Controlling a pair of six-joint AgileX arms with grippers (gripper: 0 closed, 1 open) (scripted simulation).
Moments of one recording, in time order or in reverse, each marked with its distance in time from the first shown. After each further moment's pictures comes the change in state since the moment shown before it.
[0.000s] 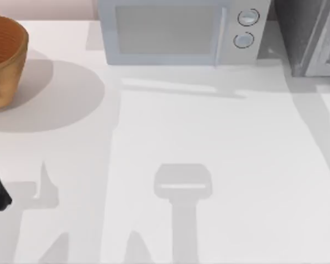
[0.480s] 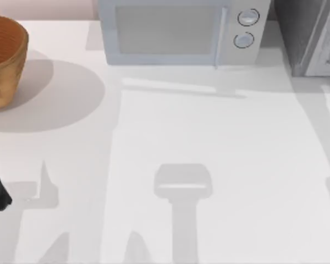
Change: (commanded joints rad) left arm 0.000 0.000 0.000 0.000 0.000 0.000; right arm -0.044 0.146 0.057 0.094 -0.038 0.000
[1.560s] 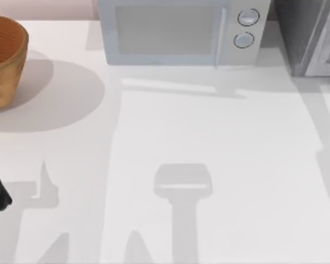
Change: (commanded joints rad) left arm 0.000 0.000 0.000 0.000 0.000 0.000; right arm -0.020 0.255 0.309 -0.053 -0.016 -0.001
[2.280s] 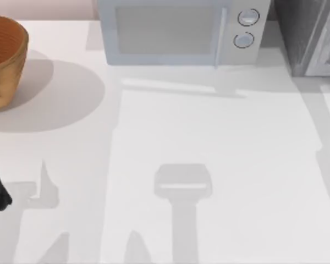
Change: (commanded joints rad) left arm 0.000 0.000 0.000 0.000 0.000 0.000; right arm 0.000 0.000 0.000 0.000 0.000 0.000
